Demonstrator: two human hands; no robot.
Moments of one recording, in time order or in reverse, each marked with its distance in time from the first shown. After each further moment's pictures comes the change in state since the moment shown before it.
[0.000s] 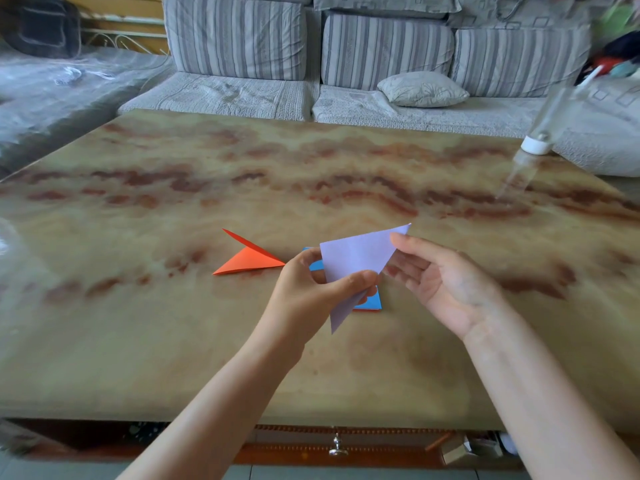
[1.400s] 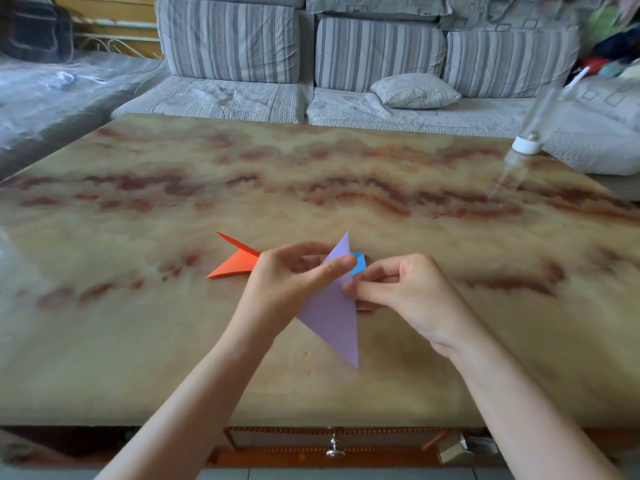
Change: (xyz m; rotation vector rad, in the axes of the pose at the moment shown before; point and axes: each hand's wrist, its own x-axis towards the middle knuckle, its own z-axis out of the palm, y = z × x) left_hand 0.006 0.010 -0.014 0.281 0.079 0.103; right_hand -0.028 0.006 0.019 -0.587 -0.107 -0.088
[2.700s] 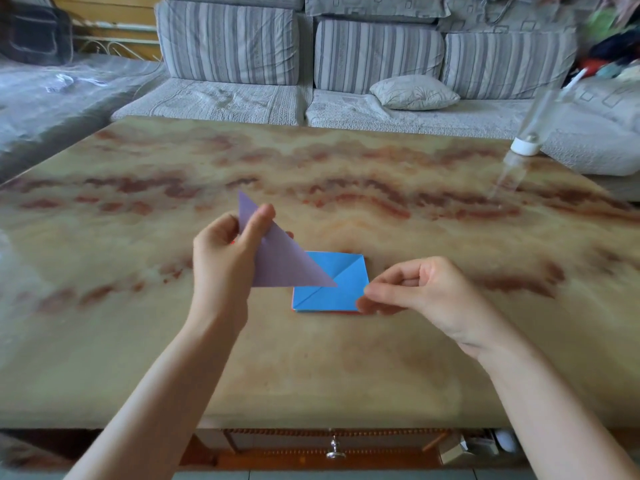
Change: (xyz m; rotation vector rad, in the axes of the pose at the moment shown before) left_hand 0.020 0.000 -0.028 -0.294 0.448 0.168; right_hand -0.002 0.005 -0.022 -0.058 -0.068 -0.053
